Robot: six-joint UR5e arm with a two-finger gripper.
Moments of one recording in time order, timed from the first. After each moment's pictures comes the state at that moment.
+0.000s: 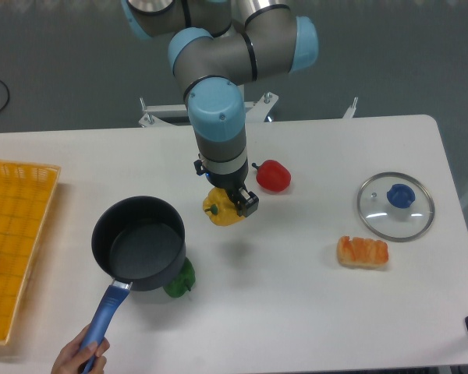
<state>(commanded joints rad) 2.37 -1.80 -1.69 -1.23 1.62 1.22</state>
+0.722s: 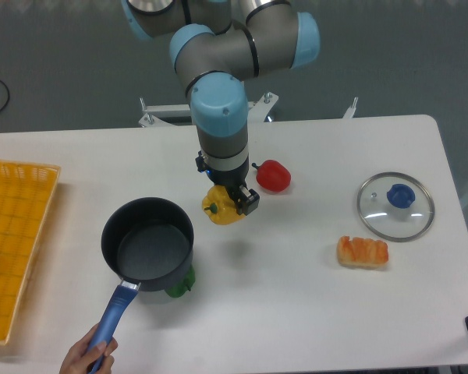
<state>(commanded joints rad) 2.39 -1.78 -1.68 -1.22 1.56 1.20</state>
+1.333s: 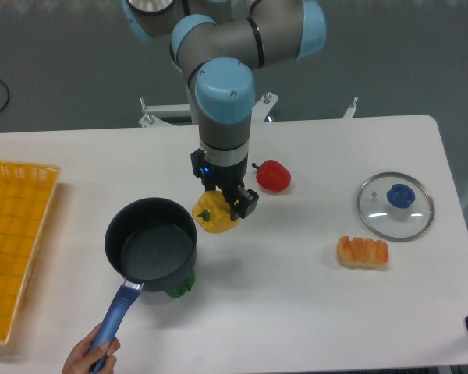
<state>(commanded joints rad) 2.37 -1.77 -1.60 -1.22 1.43 1.04</state>
